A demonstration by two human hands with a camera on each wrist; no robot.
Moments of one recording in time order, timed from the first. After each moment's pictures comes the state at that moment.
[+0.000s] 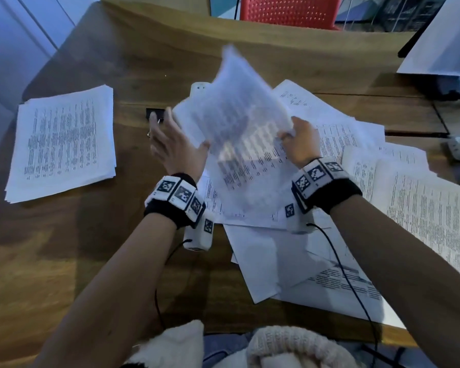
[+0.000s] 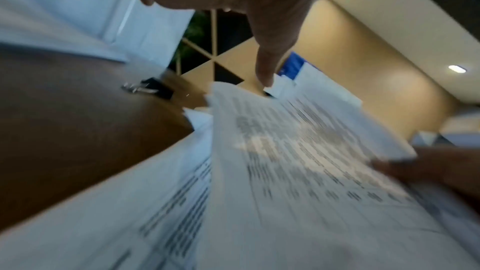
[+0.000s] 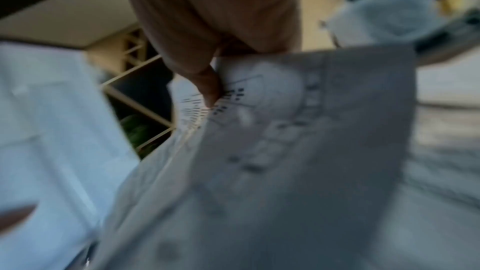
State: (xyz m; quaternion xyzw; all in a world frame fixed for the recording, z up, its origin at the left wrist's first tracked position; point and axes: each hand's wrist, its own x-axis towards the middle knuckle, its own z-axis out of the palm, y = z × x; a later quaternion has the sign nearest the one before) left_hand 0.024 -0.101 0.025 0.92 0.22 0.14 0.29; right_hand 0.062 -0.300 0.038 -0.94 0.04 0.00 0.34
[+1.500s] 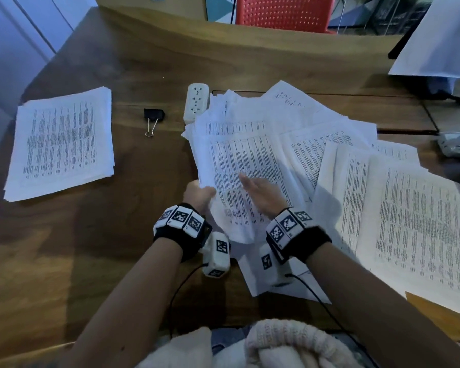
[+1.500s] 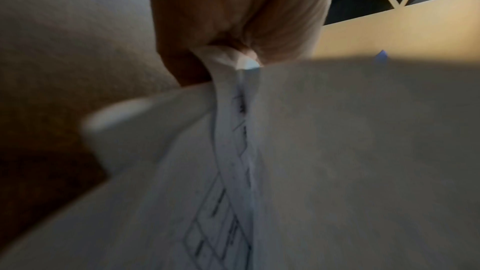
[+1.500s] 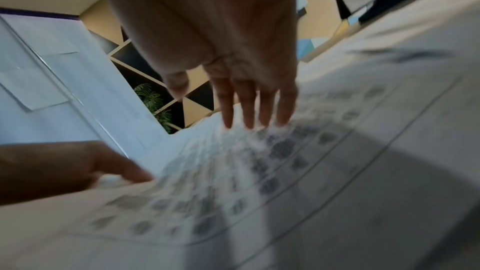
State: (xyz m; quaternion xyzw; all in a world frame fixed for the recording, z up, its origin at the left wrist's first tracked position) left_hand -0.013 -0.104 -0.051 0.72 0.30 -0.16 0.61; right_hand -0.022 -0.261 -0.010 -0.88 0.01 0.21 0.42
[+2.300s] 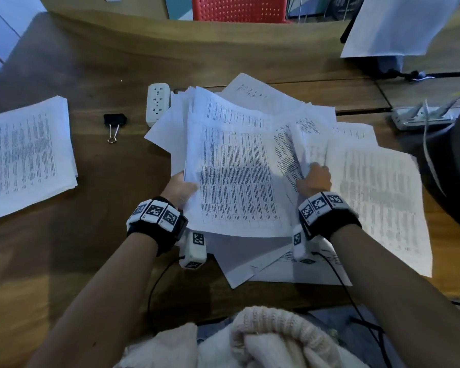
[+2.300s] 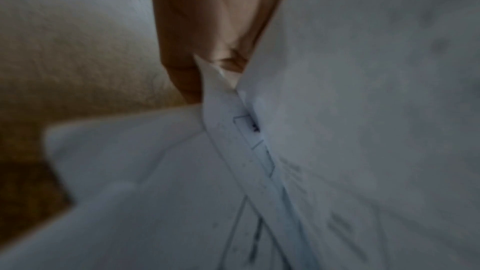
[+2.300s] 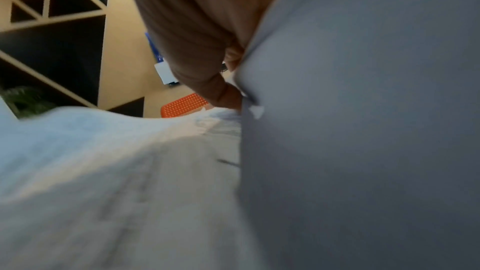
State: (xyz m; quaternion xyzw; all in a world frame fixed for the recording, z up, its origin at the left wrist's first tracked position) left_hand -0.007 -0.134 -0.021 0.79 0.18 -0.24 0.54; right_hand -0.013 -0.401 -0.026 -0.91 0.30 0.10 0.26
